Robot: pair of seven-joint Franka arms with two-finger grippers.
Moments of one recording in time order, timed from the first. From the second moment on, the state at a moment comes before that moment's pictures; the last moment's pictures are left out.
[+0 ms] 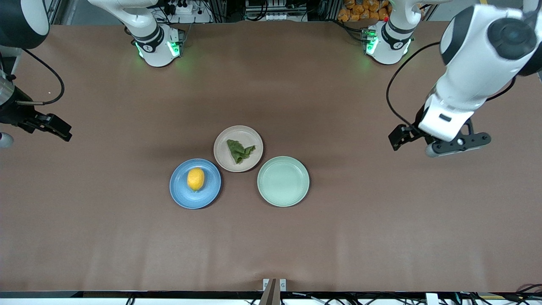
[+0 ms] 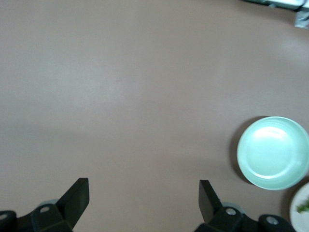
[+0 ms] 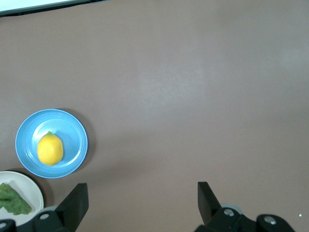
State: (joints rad) left arm -0.08 0.09 -0.22 -1.67 0.05 1.87 -0.48; right arm 0.00 0.02 0.00 -1.63 -0.09 1.74 0.21
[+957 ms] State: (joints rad) left arm -0.10 -0.07 -0.14 -1.61 0.02 1.67 -0.25; right arm 0.02 0.01 -0.04 -1.60 0.00 1.61 0.10
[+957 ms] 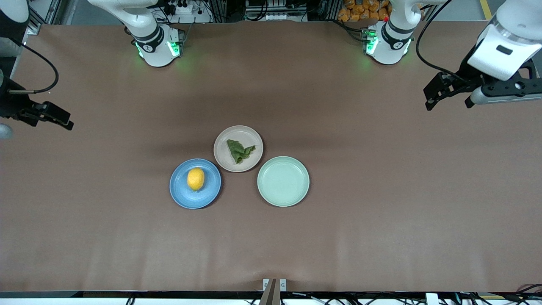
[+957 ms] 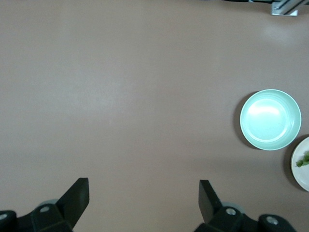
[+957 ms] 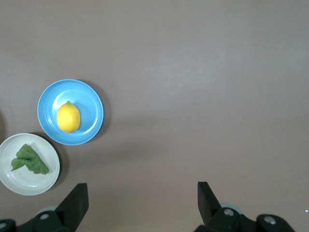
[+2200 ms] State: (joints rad) left arm -0.07 -0.07 -0.14 -1.51 0.01 1.47 -0.15; right arm 0.03 -0.01 -0.05 -1.60 -0.03 1.60 0.01
